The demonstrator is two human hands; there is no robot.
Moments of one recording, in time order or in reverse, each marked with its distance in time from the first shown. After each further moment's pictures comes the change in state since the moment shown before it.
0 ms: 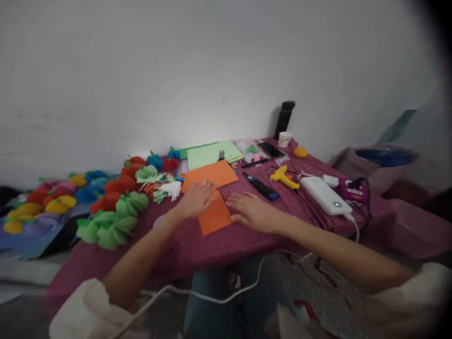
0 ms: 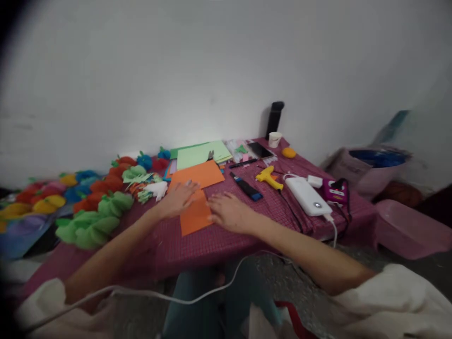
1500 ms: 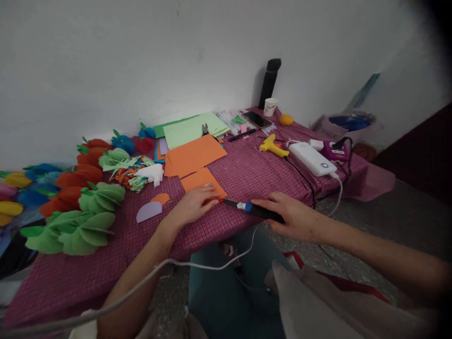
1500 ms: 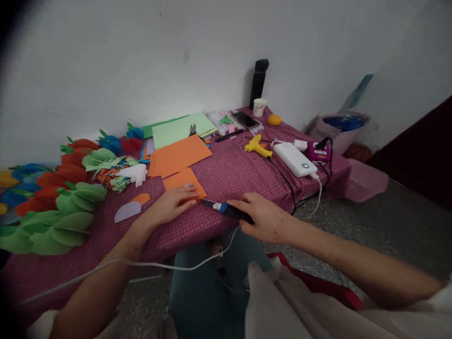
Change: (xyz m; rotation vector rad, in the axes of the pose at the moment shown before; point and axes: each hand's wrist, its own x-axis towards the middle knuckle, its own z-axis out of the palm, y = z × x) left_hand -0.027 0.031 0.021 -0.491 -0.003 0.242; right_hand -0.093 -0.032 0.006 0.151 -0.009 0.320
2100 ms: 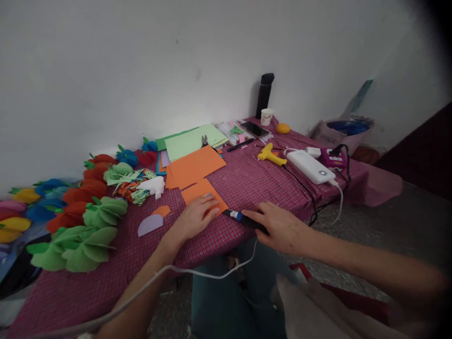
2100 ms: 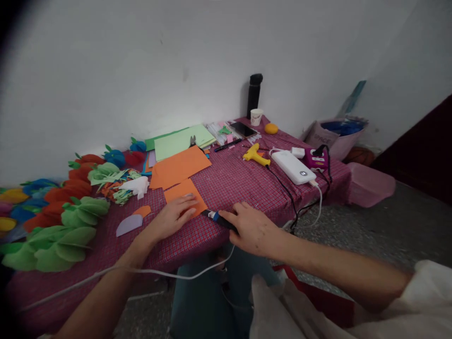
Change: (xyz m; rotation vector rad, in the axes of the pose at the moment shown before) left_hand 0.001 0.010 0.000 0.074 0.063 -0.110; right_hand 0.015 -0.016 0.012 -0.155 0.089 0.014
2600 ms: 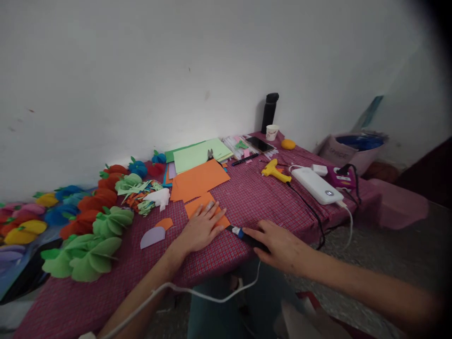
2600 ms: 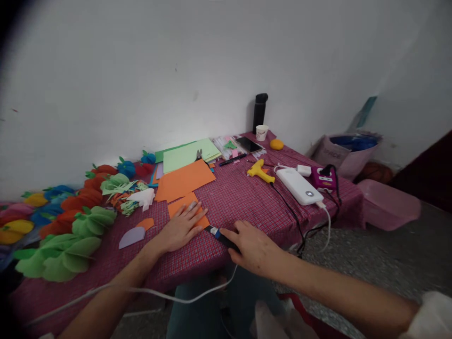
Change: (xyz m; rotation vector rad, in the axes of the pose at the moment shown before) left_hand 0.009 -0.002 0.010 0.250 -0.144 -0.005; right_hand 0.003 0.015 0.010 0.091 -0.016 -0.049
